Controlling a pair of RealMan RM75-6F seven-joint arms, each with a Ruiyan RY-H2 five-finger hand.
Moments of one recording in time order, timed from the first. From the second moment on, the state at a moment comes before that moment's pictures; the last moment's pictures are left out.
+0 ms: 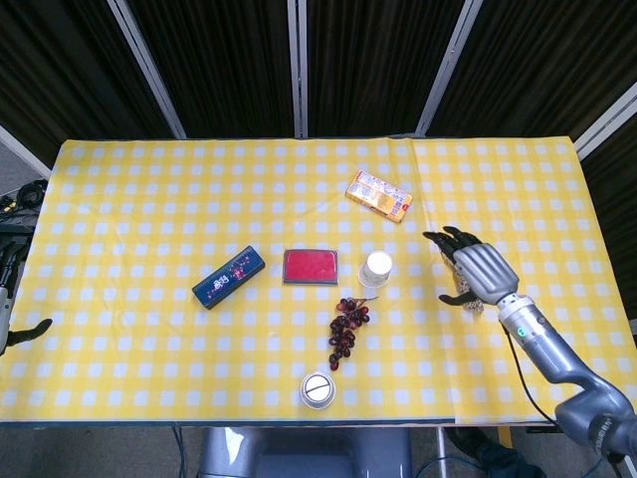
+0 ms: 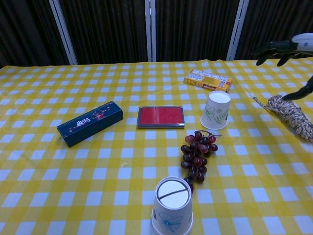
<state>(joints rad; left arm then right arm) -0.28 -1.01 0.05 -1.77 1.18 1.53 0.17 0.61 -1.20 0.18 -1.41 -1.53 0.90 0.30</state>
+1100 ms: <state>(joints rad) -0.22 -1.01 -0.04 -1.69 1.25 1.41 0.07 0.82 -1.47 0.17 -1.26 -1.37 0.75 0.02</state>
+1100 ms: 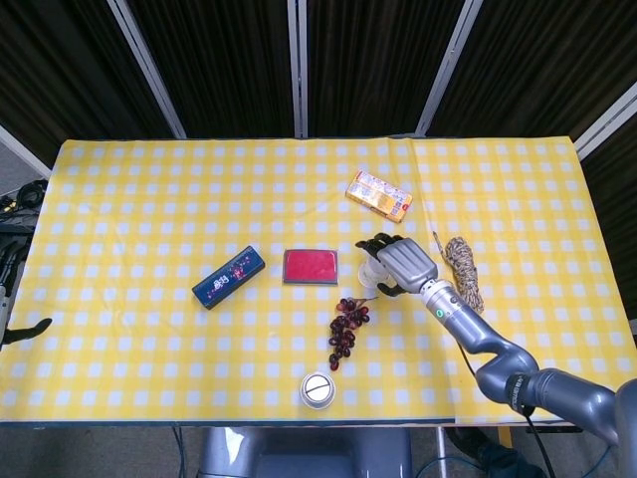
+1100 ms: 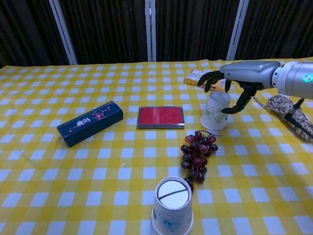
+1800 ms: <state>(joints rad) -0.21 -1.00 -0.06 -1.68 1.29 1.36 0.04 0.82 -1.45 0.16 -1.28 -1.45 0.88 0.04</state>
